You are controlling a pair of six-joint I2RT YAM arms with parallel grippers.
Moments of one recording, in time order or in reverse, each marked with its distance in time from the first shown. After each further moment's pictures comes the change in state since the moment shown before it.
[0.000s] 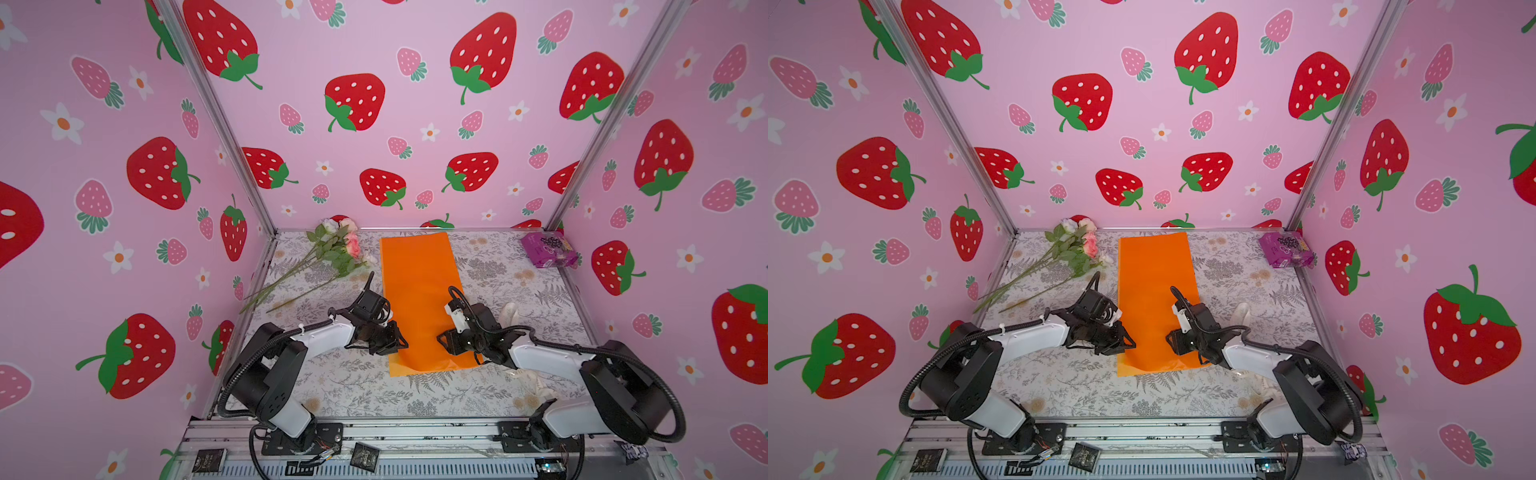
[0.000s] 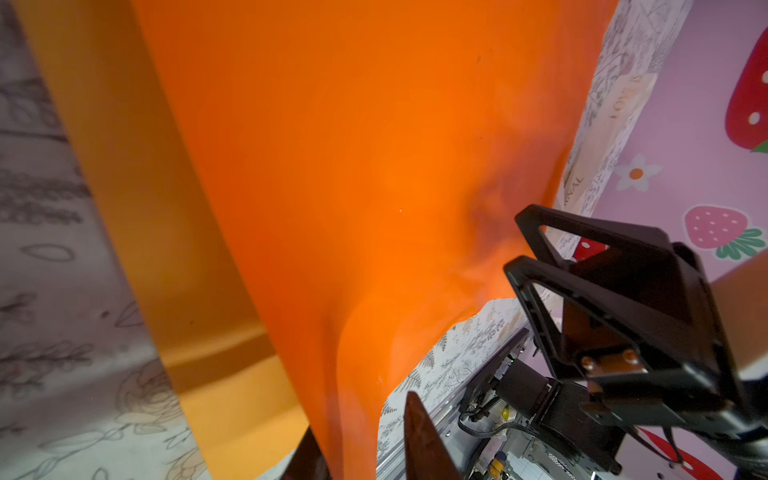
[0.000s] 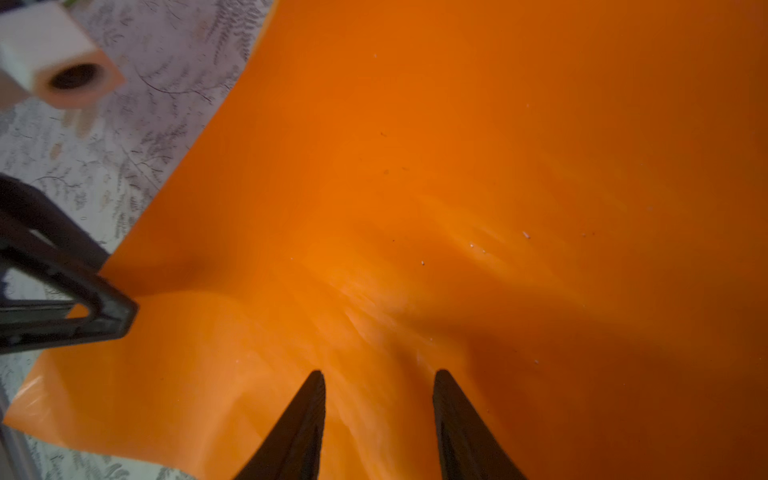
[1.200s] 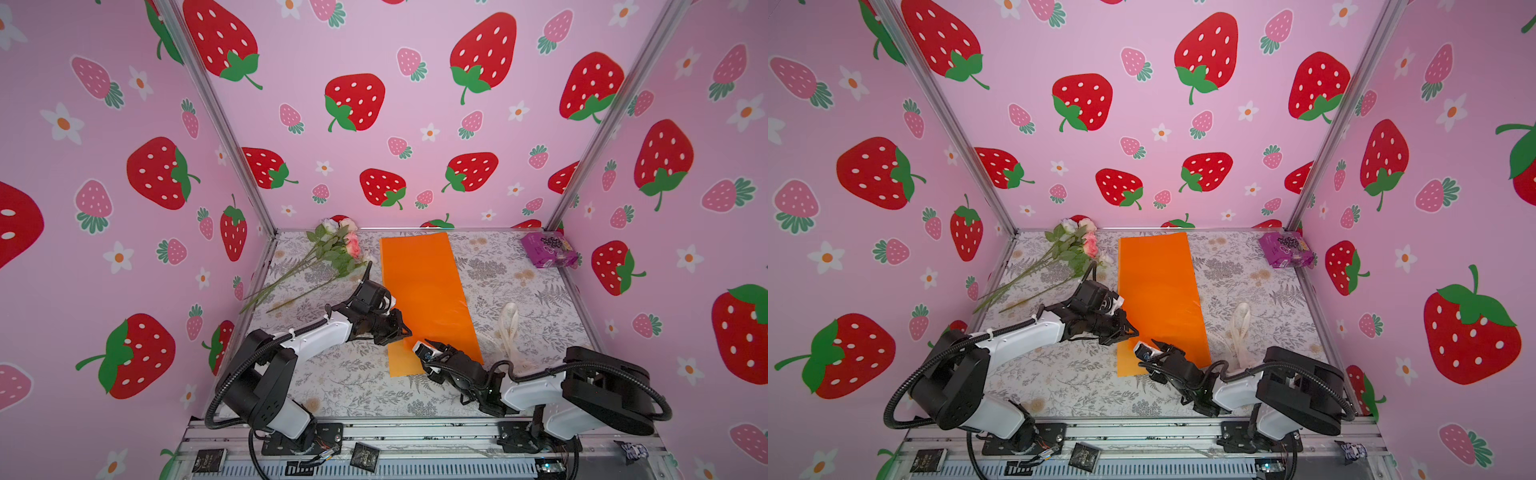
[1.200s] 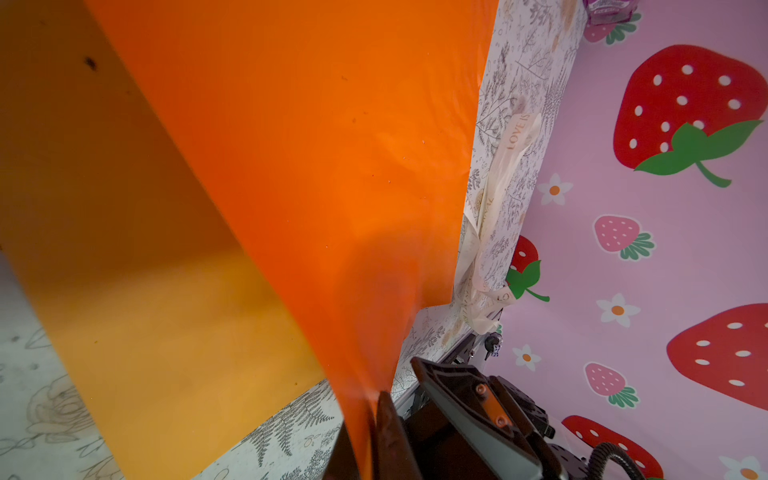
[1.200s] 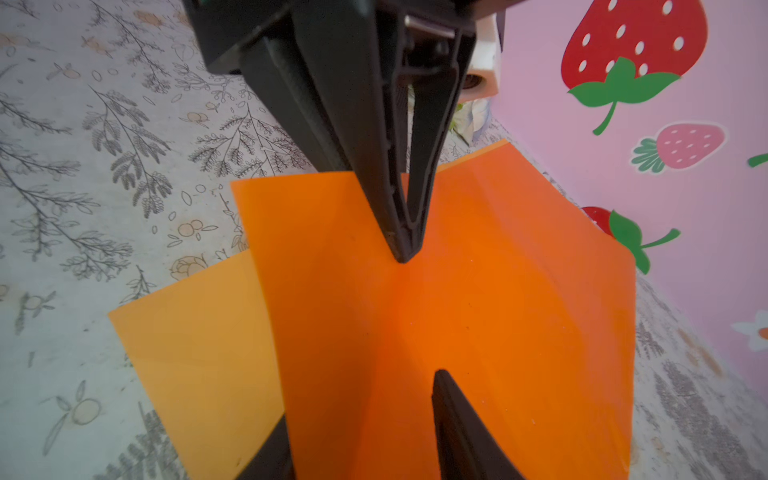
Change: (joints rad) left arm 0.000 -0.057 0.062 0.021 0.010 -0.072; right arm 0.531 0.127 -0.218 0.729 0.645 -0.620
